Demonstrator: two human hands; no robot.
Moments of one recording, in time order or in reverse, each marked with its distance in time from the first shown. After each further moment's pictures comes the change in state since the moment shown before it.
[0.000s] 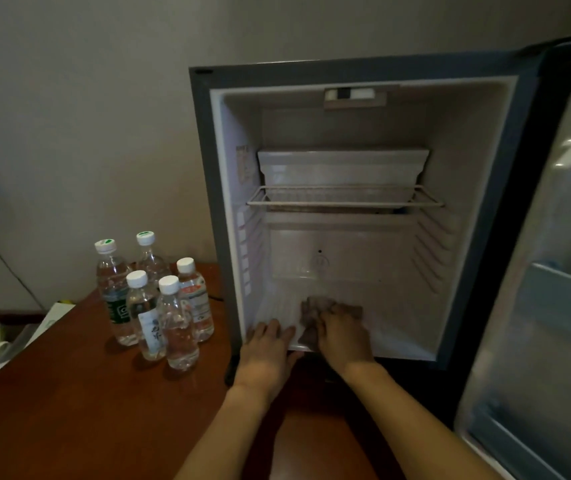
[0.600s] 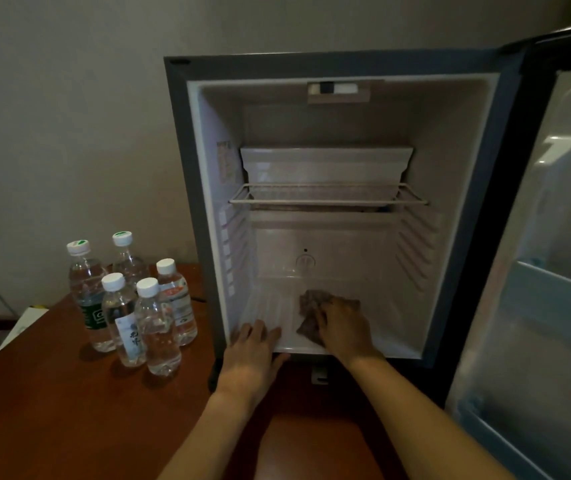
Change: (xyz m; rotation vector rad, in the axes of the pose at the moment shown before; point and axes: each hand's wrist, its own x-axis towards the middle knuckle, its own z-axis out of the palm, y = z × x) left_hand 0.002 -0.002 0.004 0.016 0.029 0.003; right_hand 0.011 0.023 -0.014 0.045 0.054 0.001
